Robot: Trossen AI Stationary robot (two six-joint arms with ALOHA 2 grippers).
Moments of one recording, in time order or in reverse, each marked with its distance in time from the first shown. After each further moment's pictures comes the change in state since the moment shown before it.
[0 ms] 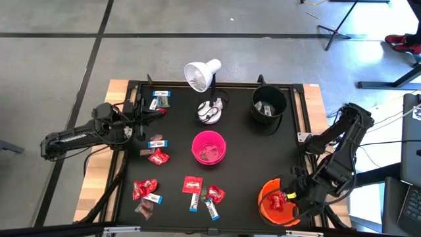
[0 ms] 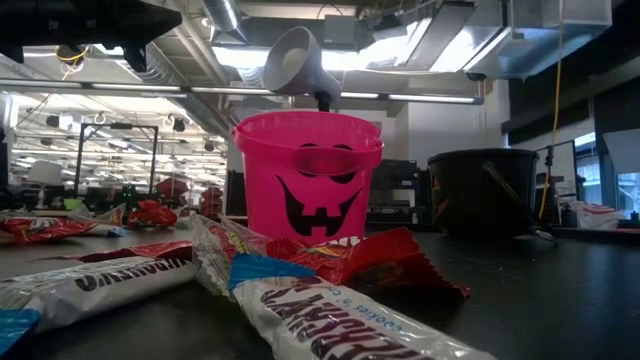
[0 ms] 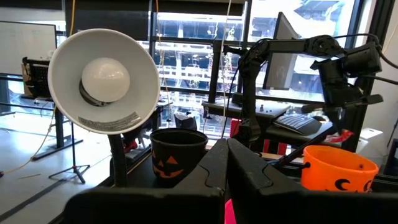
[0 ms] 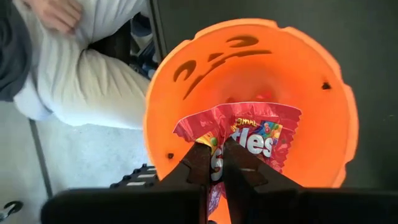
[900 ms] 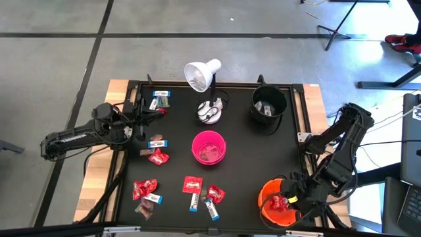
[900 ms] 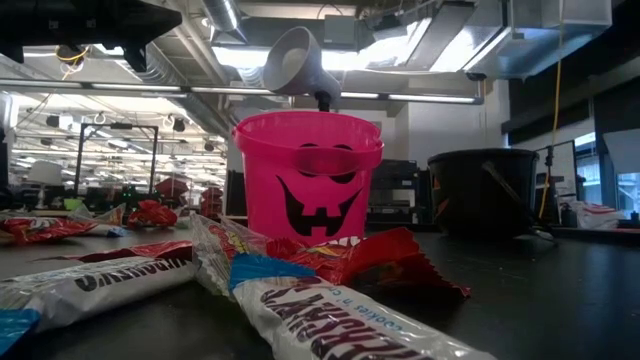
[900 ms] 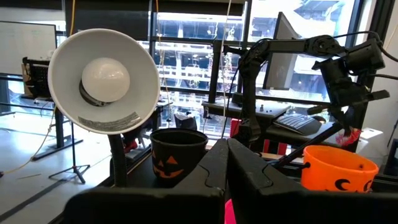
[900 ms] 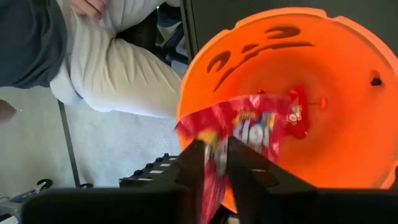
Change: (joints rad) left arm 0.000 0.000 0.000 0.000 0.000 0.000; right arm 0.000 0.000 0.000 0.079 -0.070 -0.011
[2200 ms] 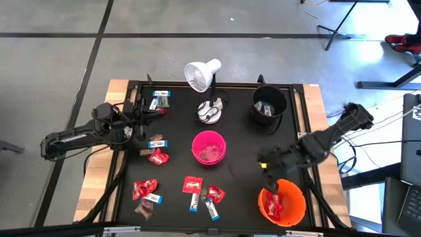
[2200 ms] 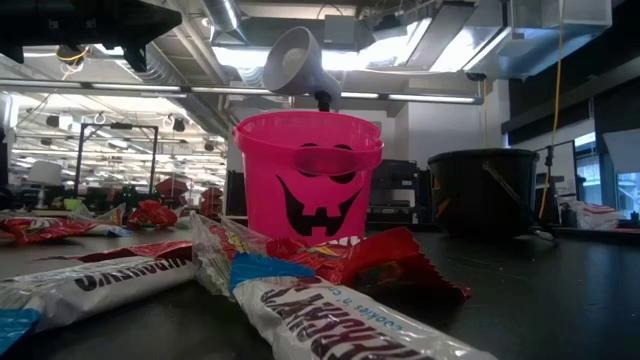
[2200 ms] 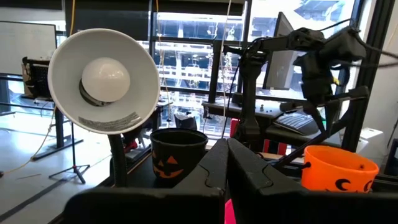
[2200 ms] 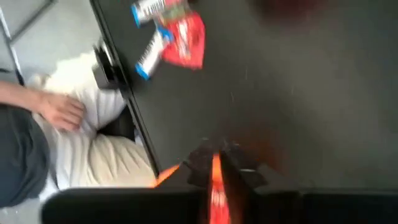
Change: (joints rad) left arm 0.000 0.000 0.000 0.000 0.000 0.000; right arm -0.415 -0.012 0.001 0.013 0.058 -0.141
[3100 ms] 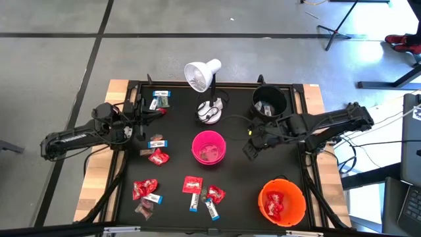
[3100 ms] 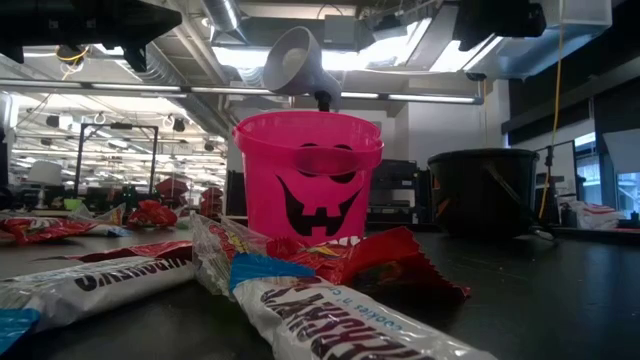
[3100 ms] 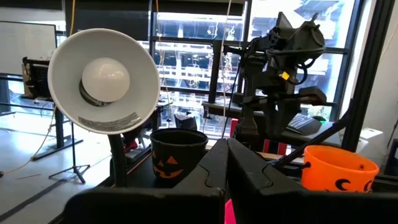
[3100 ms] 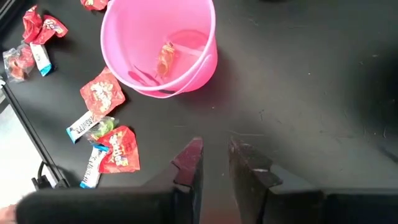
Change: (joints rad) left arm 0.000 0.000 0.000 0.000 0.000 0.000; right arm -0.280 0.003 -0.022 0.004 0.169 -0.013
